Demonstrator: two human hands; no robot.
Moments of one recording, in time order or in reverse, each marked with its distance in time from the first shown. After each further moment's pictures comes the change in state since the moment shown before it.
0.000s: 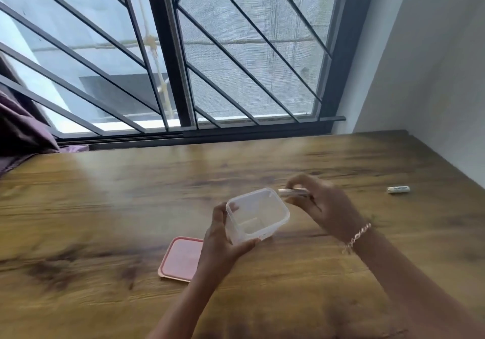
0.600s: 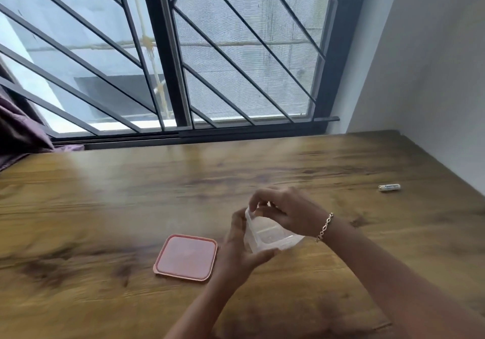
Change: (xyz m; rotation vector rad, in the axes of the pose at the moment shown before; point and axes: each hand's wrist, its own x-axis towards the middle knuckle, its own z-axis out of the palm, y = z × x) left_hand -0.016 0.005 0.032 -0.033 -0.120 0.019; right_hand 0.013 -0.022 0.020 0.062 -0.338 -0.179
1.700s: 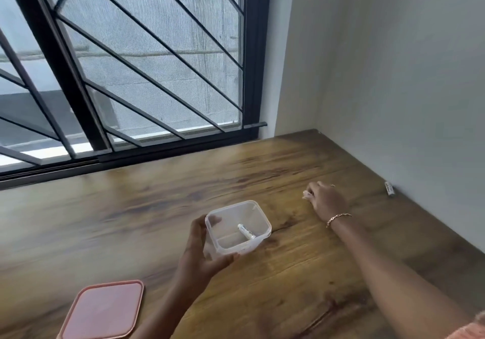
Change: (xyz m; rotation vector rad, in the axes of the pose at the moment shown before) left_hand 0.041 0.006 0.044 -0.115 -0.145 0.069; right_hand -0.136 0.174 -0.055 -0.474 0.274 0.955
